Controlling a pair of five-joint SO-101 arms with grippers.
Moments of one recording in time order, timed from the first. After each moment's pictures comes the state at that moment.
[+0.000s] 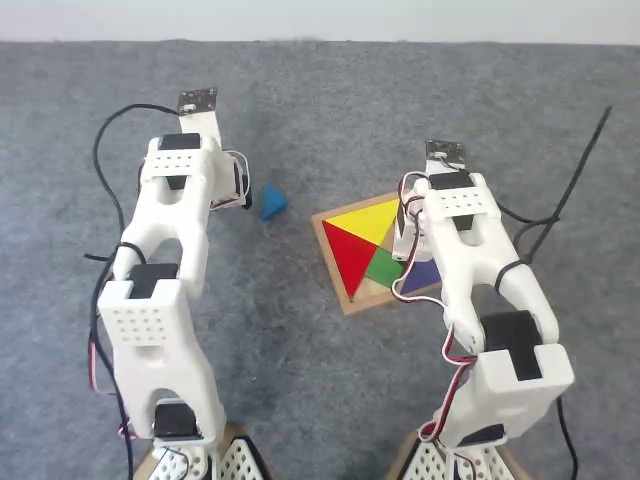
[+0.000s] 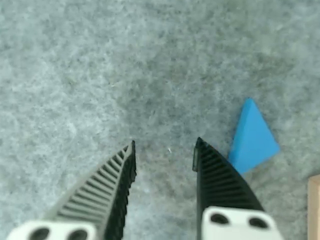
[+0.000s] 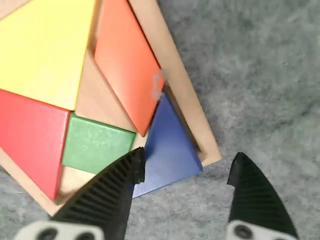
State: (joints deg) left arm -8.6 33.6 -8.1 68.4 10.9; right arm -12.2 10.0 17.6 70.0 -16.2
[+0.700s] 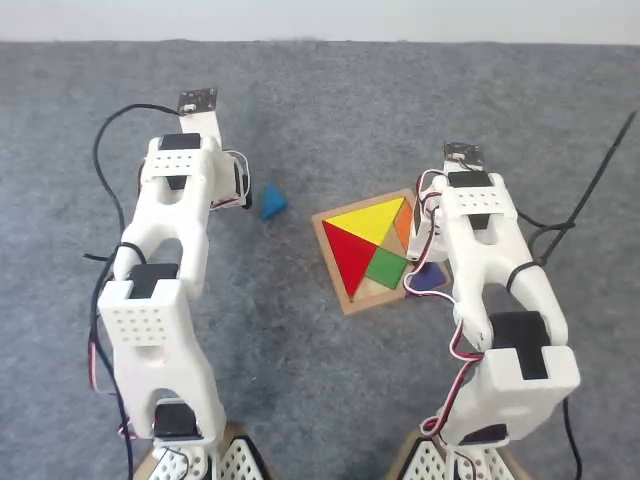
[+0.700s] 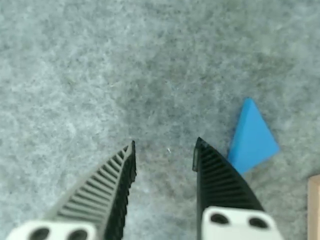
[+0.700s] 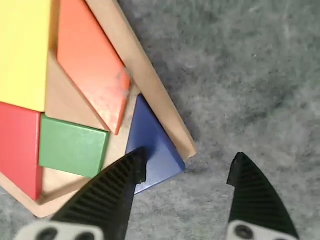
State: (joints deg) left arm -8.6 33.6 -8.1 68.4 11.0; right arm -8.2 10.0 17.6 71.6 -14.5
